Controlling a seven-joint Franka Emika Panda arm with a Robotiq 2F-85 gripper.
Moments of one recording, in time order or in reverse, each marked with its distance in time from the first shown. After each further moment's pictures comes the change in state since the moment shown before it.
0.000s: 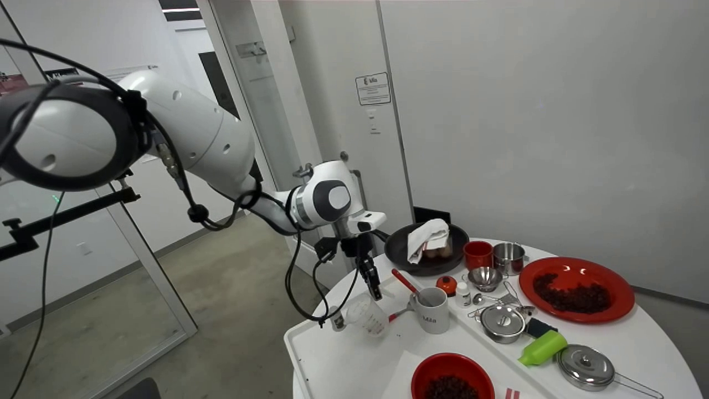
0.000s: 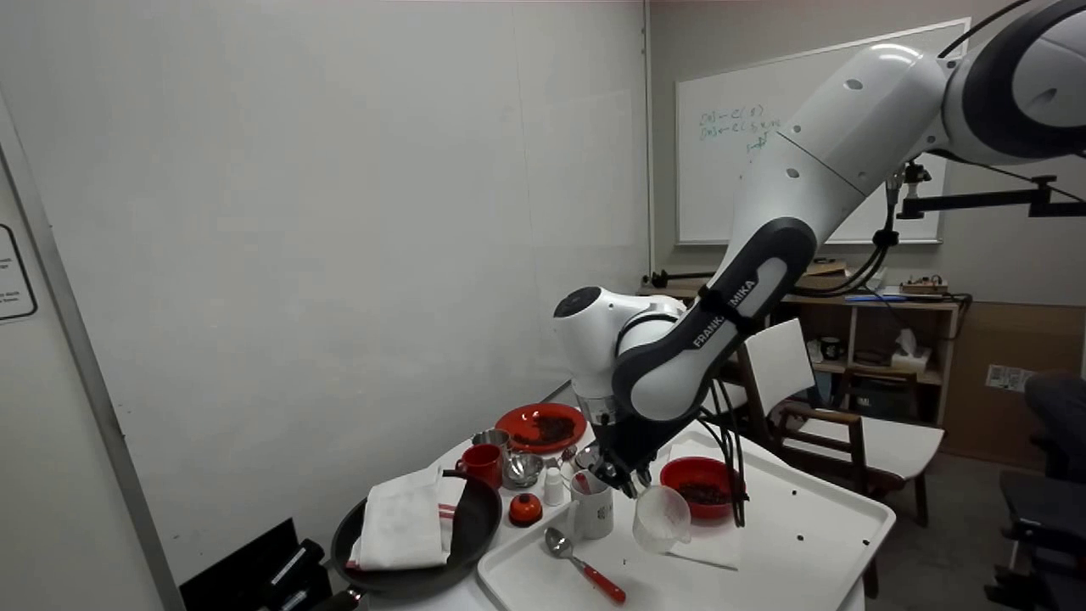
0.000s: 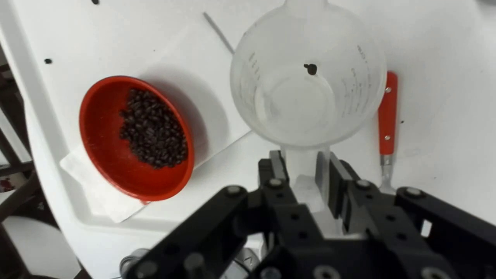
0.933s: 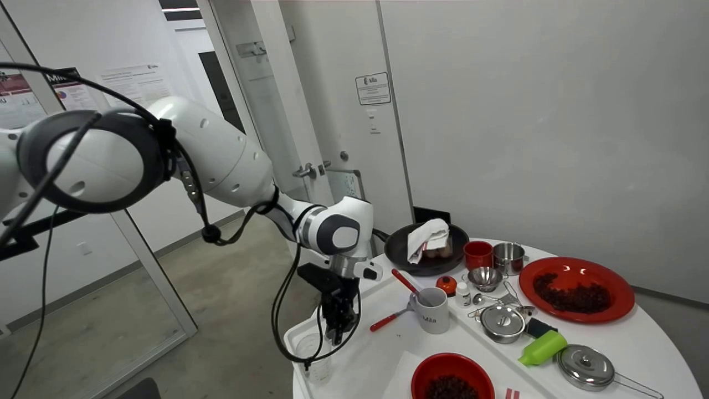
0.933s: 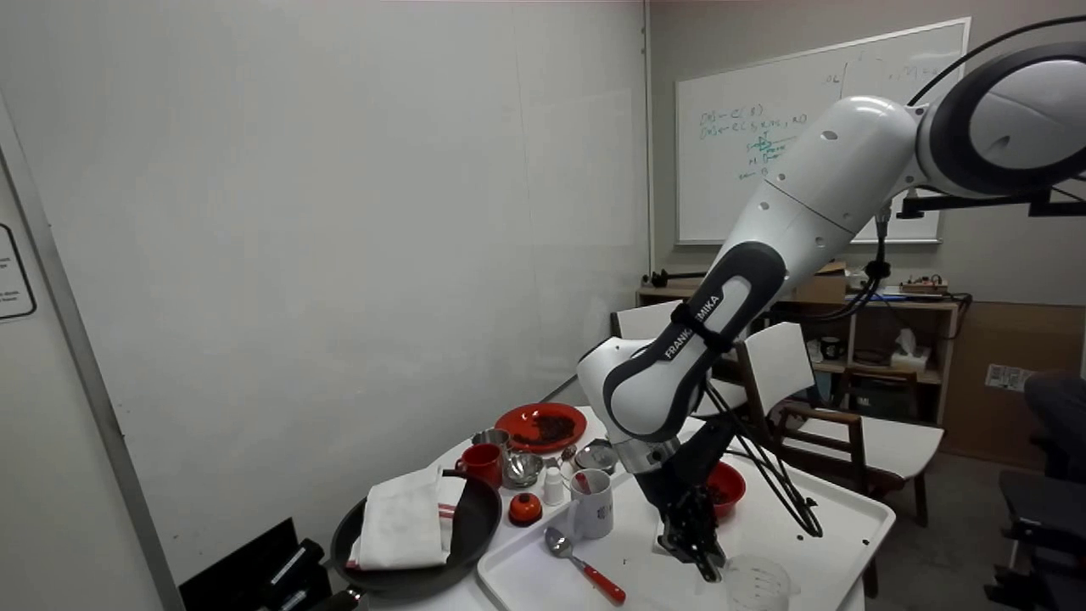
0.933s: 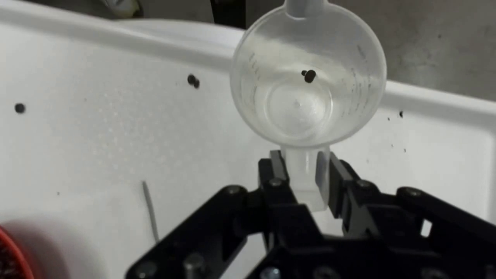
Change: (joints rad) arm -0.055 0.095 0.032 0.000 0.398 -0.297 -0.685
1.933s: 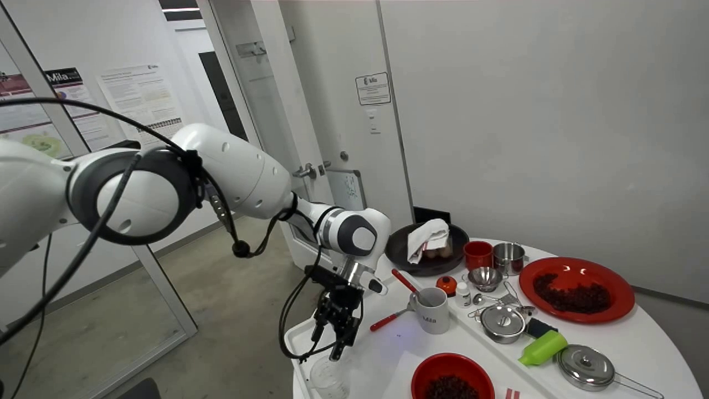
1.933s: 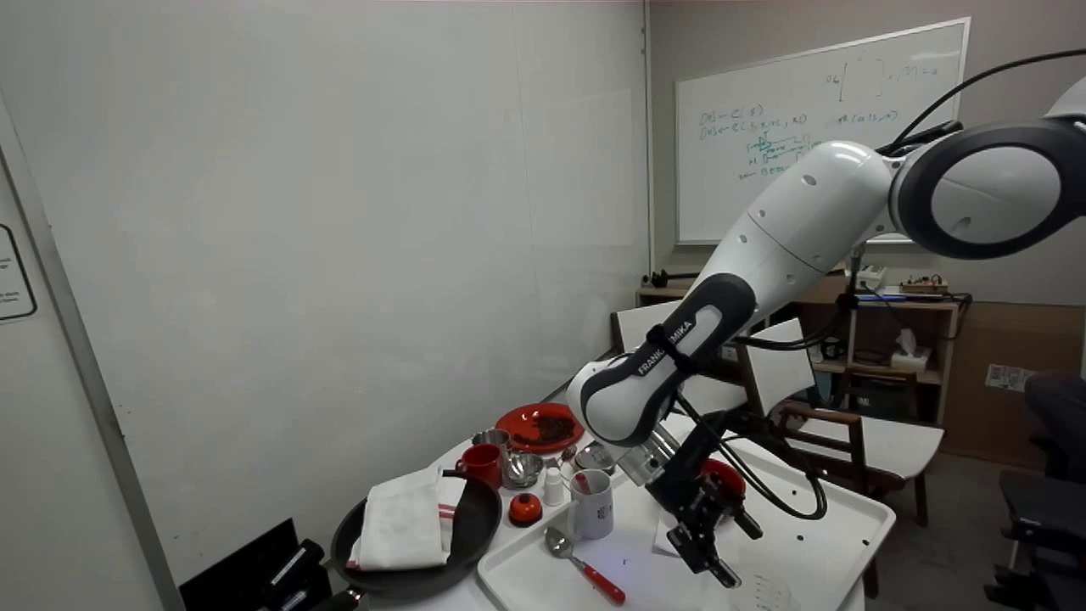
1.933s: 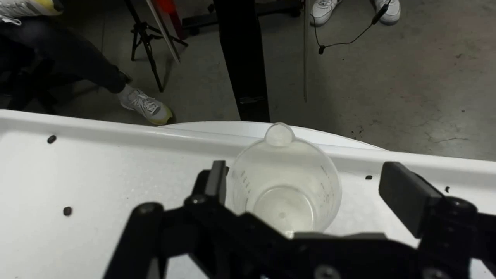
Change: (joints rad) arm 0.015 0.155 -0.043 0.251 0.007 -0.409 0.083
